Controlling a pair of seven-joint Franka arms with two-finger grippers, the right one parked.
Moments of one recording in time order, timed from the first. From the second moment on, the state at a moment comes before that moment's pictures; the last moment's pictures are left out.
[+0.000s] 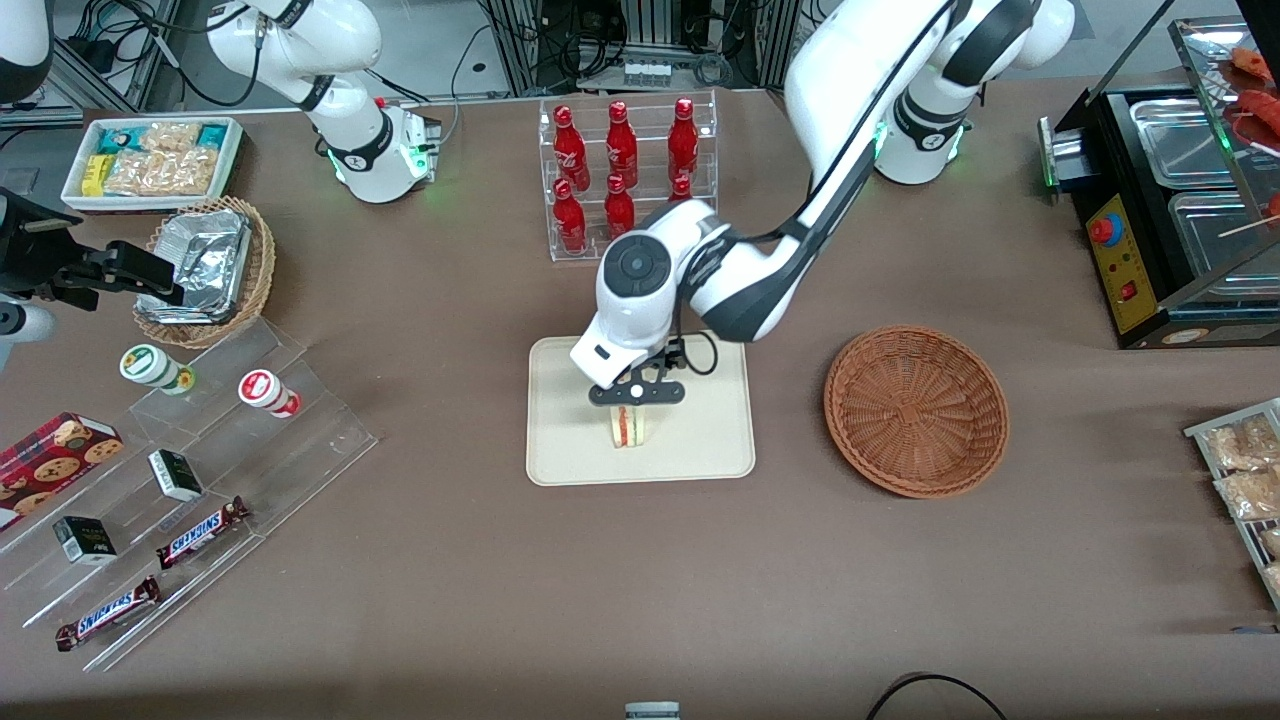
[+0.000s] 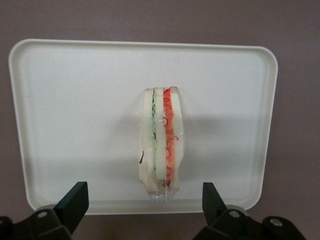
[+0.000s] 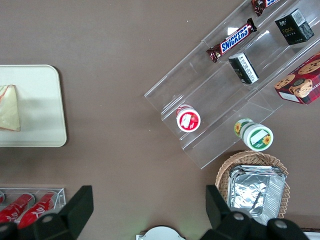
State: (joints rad) arm -0.64 0.67 -0.20 -1.35 0.06 2.04 -0.88
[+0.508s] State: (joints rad) arm -0.44 0.43 -0.19 -1.35 0.06 1.82 -0.92
